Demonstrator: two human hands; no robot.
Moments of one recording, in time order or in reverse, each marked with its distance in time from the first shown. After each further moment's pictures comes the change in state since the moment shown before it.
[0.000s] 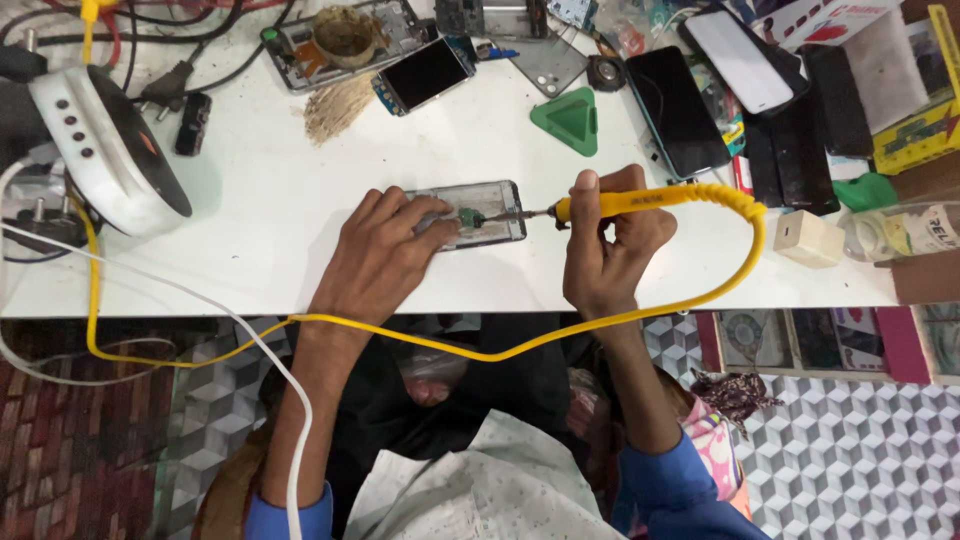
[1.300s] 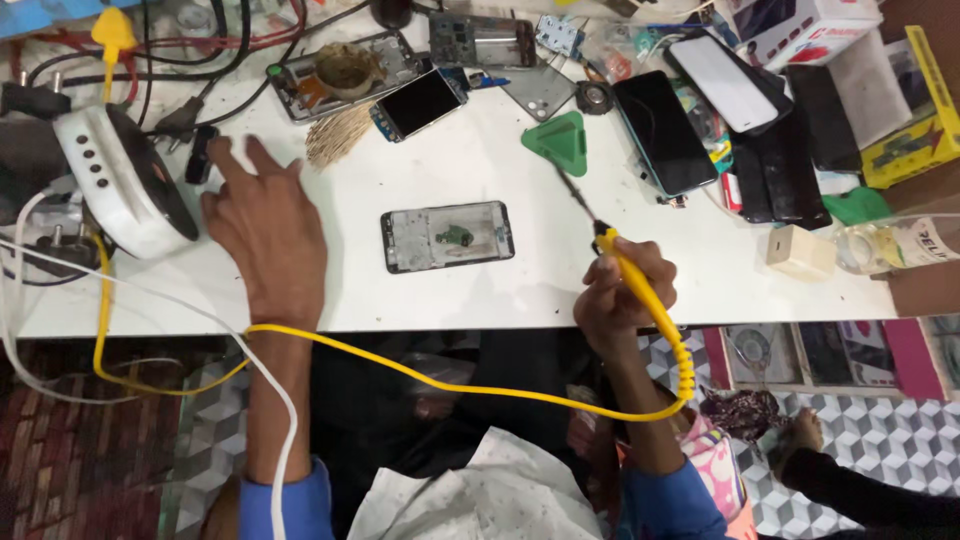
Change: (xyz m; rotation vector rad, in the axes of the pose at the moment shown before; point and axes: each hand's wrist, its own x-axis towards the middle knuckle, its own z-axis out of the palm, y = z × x) left_hand 0.002 -0.050 -0.017 0.620 0.160 -0.629; right_hand -0.070 0.103 0.009 0.295 0.314 -0.122
